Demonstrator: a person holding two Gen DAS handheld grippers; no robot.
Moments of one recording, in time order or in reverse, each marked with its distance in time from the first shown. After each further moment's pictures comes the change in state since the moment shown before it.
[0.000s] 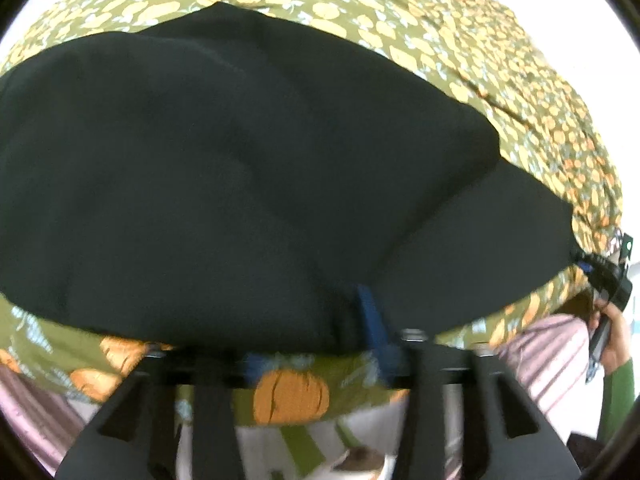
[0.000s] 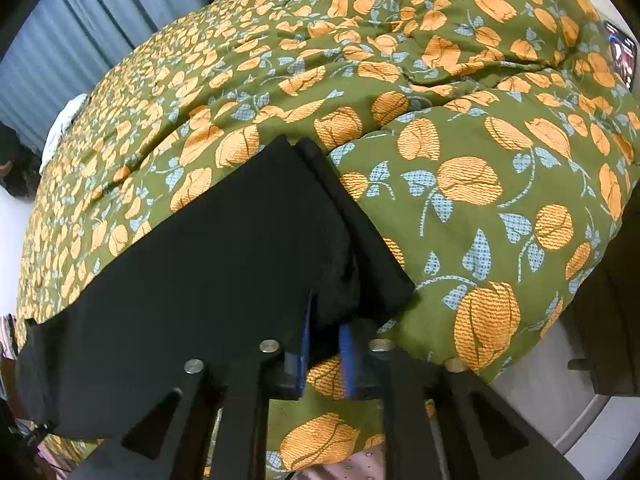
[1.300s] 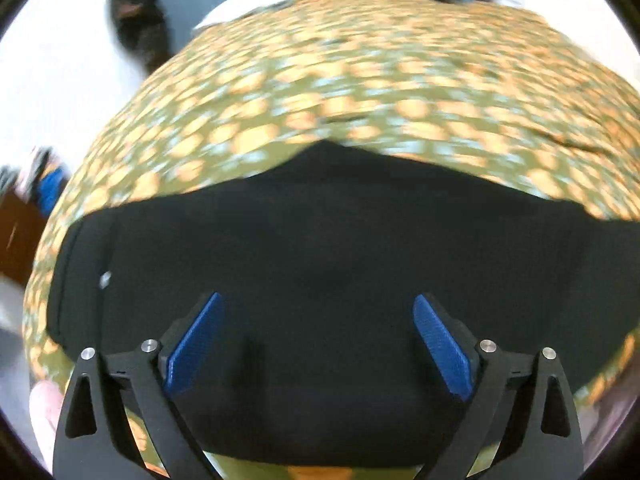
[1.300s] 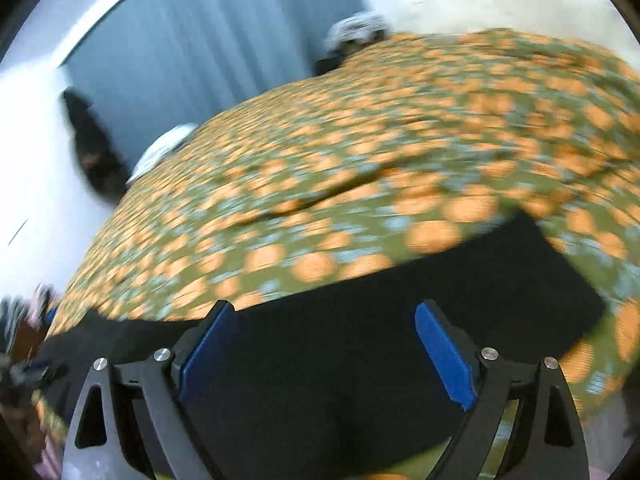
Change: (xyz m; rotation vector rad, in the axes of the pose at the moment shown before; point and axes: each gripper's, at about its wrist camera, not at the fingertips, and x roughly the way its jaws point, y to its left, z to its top) left arm -0.021 0.045 0.067 0.070 -0.283 0.408; right arm -0.027 0.171 -0.056 -0.255 -0.286 0.319
